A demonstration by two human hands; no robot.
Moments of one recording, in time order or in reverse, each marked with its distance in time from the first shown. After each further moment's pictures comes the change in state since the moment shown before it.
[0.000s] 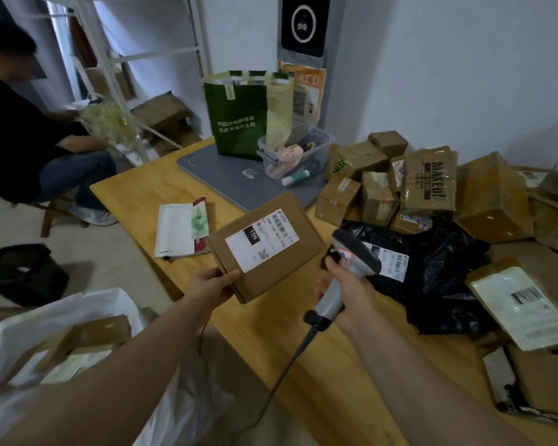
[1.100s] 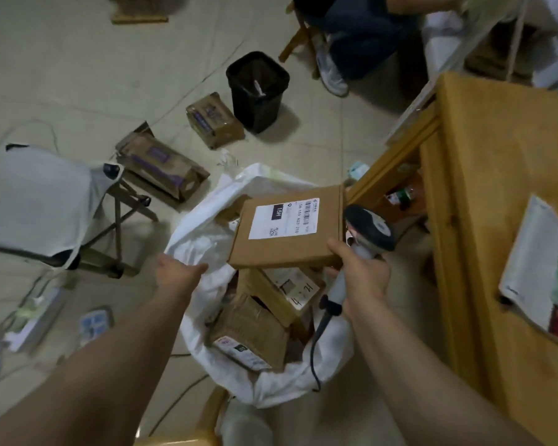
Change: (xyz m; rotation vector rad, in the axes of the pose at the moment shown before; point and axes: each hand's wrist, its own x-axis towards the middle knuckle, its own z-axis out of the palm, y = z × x) left_hand 0.085 -0.222 -0.495 -0.054 0.920 -0.610; right_hand -0.004 0.395 0.371 -0.886 -0.351 0.073
